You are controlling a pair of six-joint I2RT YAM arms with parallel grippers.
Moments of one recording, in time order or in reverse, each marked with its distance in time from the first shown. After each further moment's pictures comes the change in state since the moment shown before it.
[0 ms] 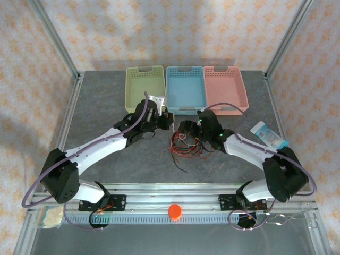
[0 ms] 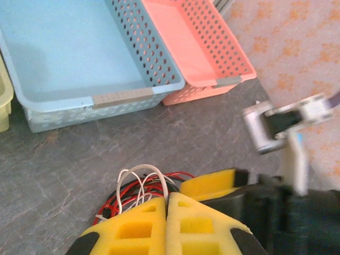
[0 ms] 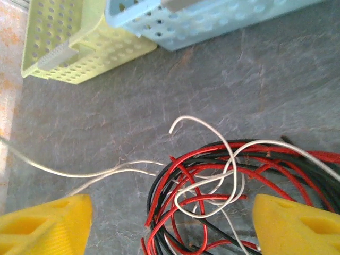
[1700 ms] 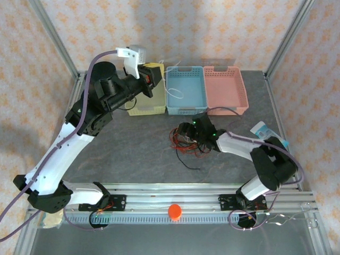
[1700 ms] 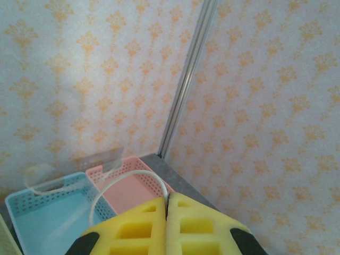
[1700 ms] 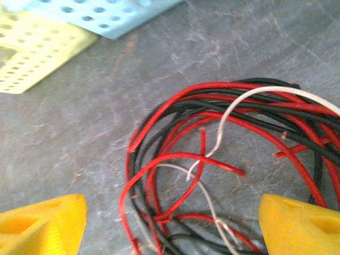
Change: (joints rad) left arm 0.008 -0.111 0.711 -0.351 -0.038 0.264; right arm 0.020 0.095 0.006 0.011 0.100 0.079
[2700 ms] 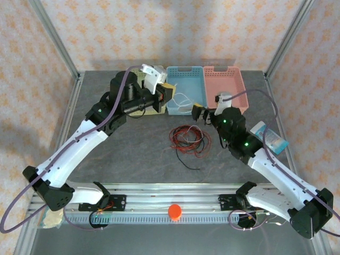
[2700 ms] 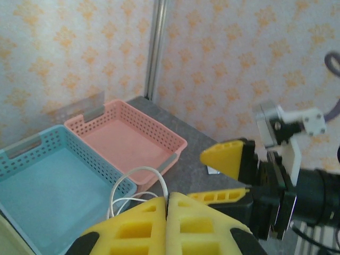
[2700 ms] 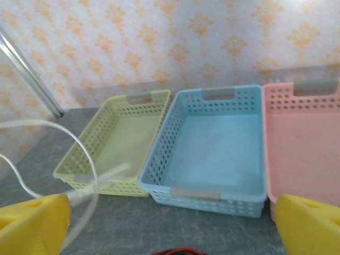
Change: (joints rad) left arm 0.013 0.036 -0.220 0.043 0.195 0.155; right arm -0.027 -0.518 0.087 -0.060 0.253 -0.569
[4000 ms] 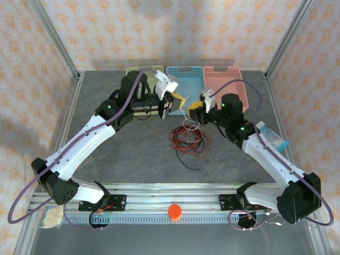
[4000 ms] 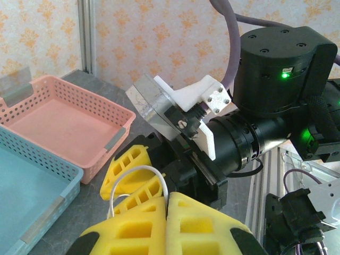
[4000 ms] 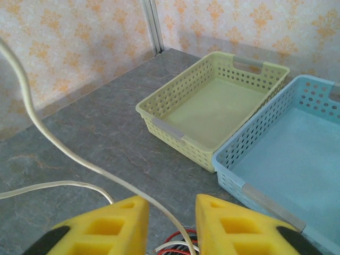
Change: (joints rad) left arm 0.000 0.066 0.000 -0.031 0.246 0.059; right arm -0.143 0.180 0.084 -0.011 -0.632 -0.304
